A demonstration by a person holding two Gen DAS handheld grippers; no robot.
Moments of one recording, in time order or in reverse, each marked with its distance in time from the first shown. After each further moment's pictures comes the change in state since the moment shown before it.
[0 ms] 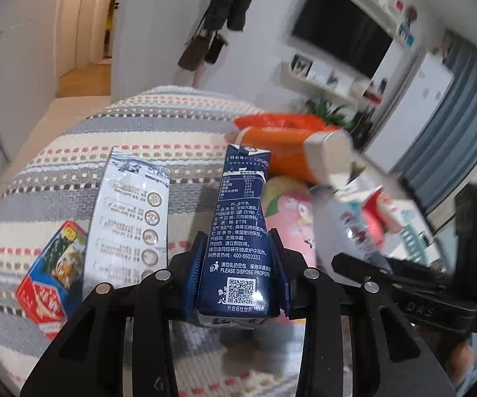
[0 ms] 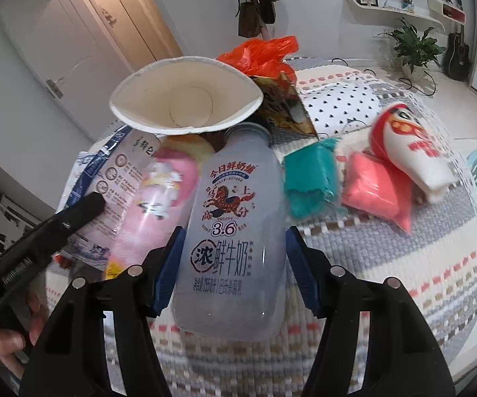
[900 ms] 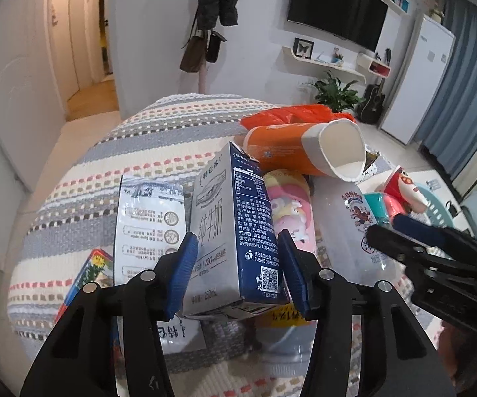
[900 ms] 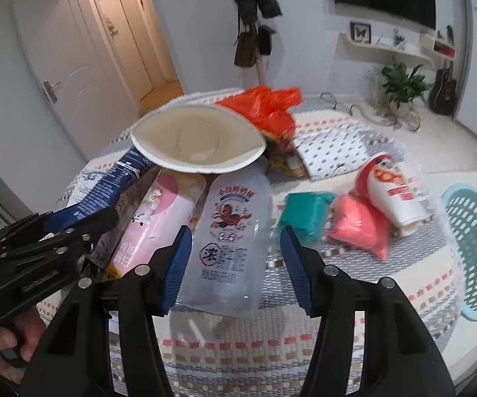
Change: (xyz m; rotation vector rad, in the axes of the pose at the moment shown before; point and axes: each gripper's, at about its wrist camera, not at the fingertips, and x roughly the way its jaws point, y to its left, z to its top) left arm 0.013 -0.015 0.018 0.148 0.056 0.130; right arm -0.019 0.029 0.003 -0.070 -0.108 -0.100
